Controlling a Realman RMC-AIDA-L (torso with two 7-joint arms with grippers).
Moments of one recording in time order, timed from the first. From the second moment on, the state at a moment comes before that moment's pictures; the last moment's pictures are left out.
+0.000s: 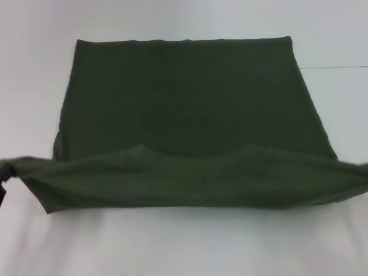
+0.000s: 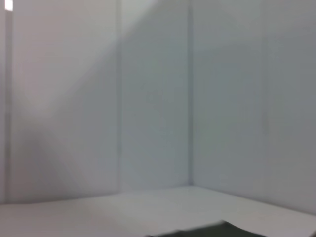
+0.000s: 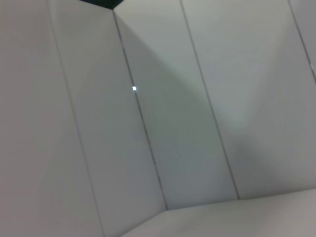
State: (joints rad) left arm -0.30 -2.09 -0.27 0.48 2.22 1.82 -0.76; right arm 0.16 2.08 -0.03 -0.41 -1.92 -1.90 0.96
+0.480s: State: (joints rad) left arm -0.36 -2.09 -0.28 0.35 2.13 1.67 -0.69; right arm 0.22 2.07 0.05 -0.41 -1.91 -1.83 0.92
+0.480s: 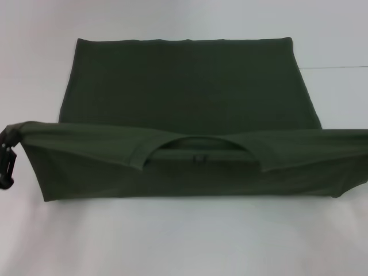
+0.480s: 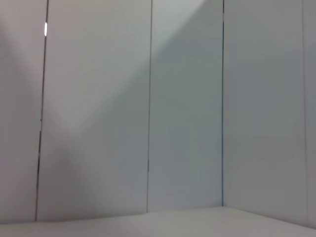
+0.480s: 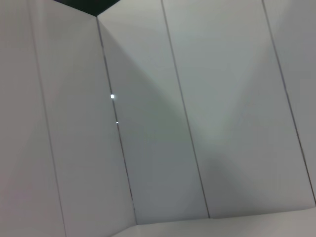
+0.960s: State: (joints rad) left arm -0.51 -2.09 -0.28 0.29 2.04 1.36 -0.66; right arm 0.37 2.07 0.05 -0.41 -1.91 -1.59 1.04
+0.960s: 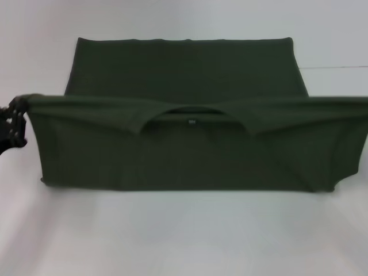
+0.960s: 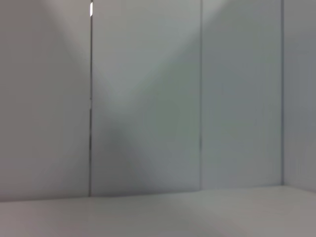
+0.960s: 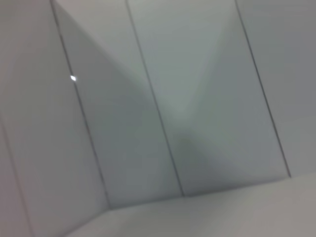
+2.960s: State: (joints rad) left arm -0.84 -2.10 -0.28 0.15 1.74 0.72 -0.27; right arm 0.71 2.08 -0.09 -0.32 -1.90 -0.81 1.11
